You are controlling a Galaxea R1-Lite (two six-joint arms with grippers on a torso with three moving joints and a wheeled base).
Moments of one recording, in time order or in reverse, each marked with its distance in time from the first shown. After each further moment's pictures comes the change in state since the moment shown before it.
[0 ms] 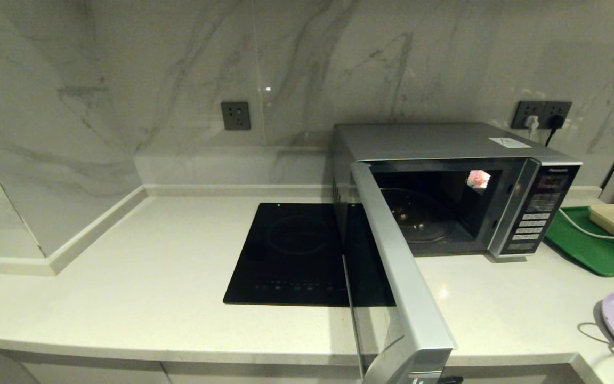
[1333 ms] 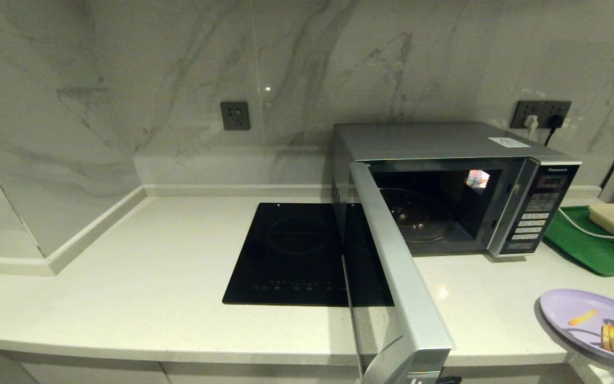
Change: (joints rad) left arm 0.000 0.000 0.000 0.000 -0.001 0.000; right arm 0.093 -0.212 0.129 0.006 0.250 -0.249
